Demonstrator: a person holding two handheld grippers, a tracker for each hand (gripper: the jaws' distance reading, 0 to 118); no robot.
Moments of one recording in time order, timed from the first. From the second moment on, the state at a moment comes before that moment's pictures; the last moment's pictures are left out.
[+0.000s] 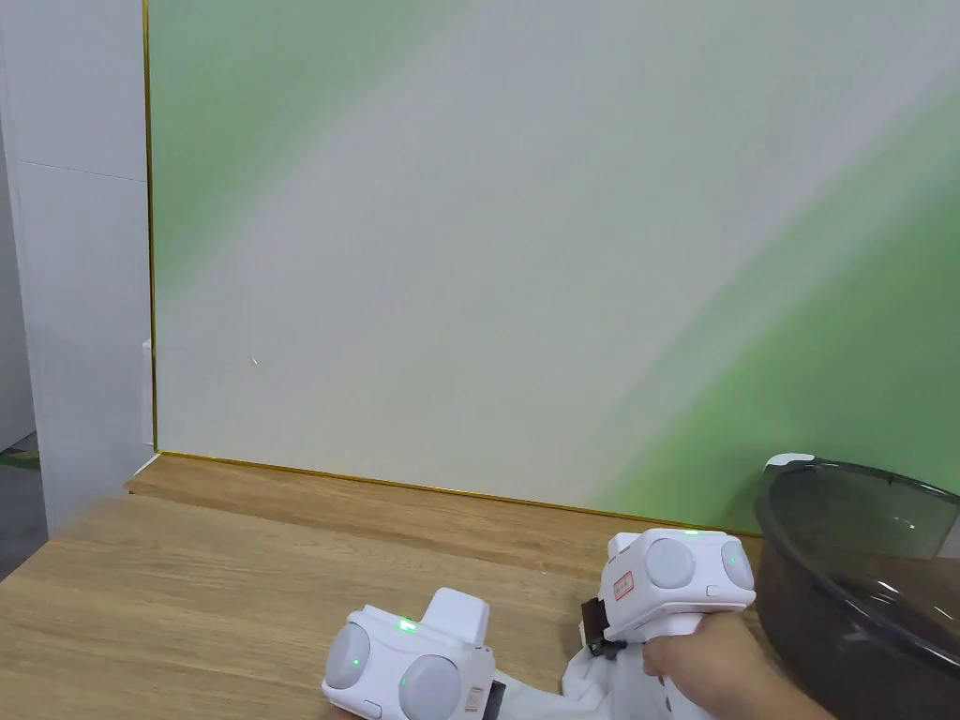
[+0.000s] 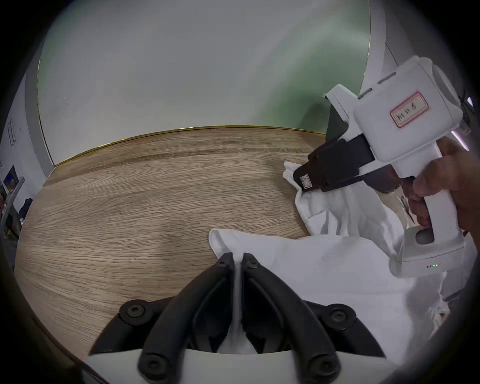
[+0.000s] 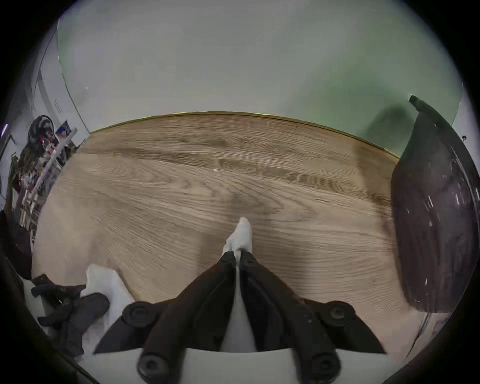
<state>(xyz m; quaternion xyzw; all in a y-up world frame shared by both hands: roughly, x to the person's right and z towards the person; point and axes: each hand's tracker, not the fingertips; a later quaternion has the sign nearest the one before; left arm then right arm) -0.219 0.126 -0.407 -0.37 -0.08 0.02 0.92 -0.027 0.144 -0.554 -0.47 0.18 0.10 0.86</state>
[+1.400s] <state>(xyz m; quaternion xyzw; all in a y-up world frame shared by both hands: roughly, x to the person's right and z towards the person) -0.391 0.615 -0.304 0.01 0.15 -0.03 0.99 0.202 0.622 -0.370 -0.03 0.00 0.02 1.00</state>
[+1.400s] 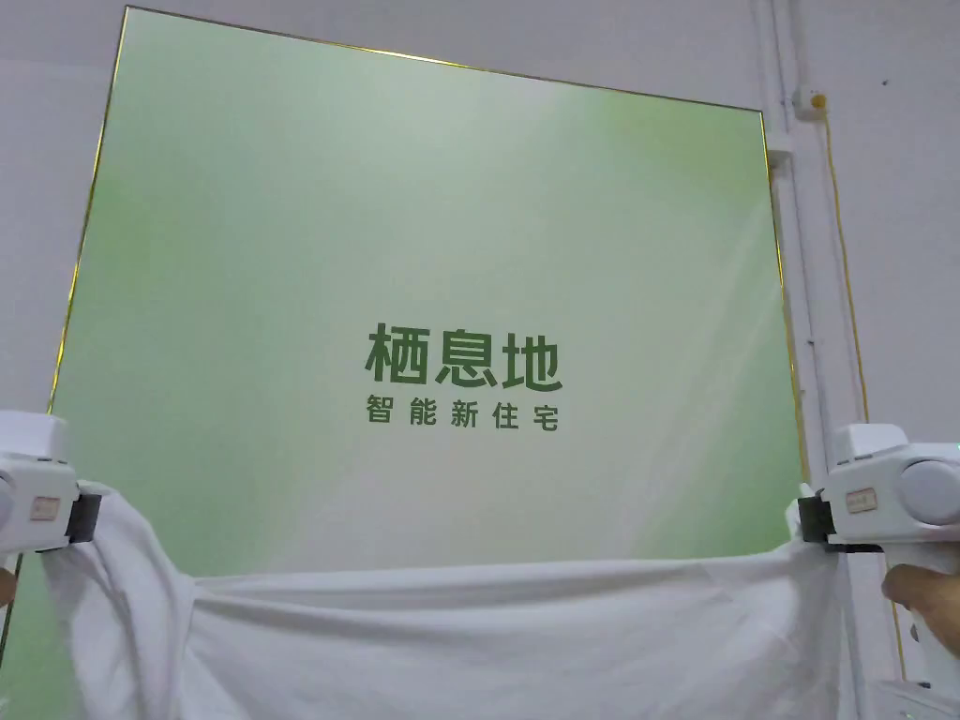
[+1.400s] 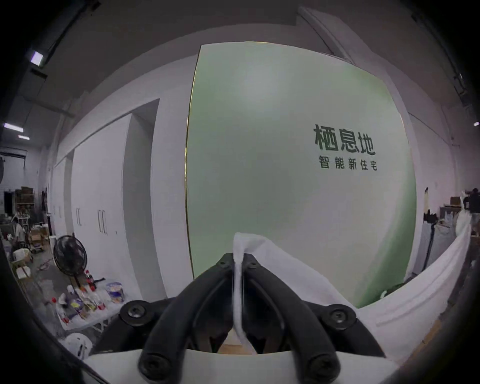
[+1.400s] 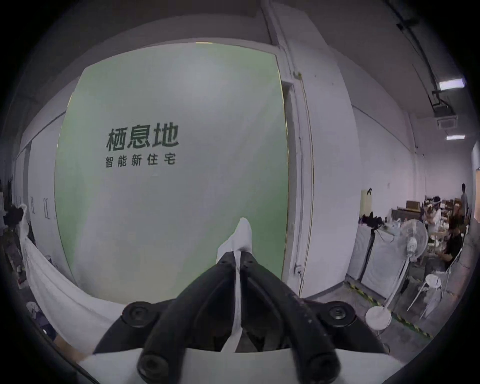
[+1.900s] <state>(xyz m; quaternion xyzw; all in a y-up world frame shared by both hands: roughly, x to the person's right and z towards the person) -0.434 0.642 -0.361 0.01 0.20 -0.05 0.98 0.159 0.654 -0.459 0.00 0.00 0.02 1.00</state>
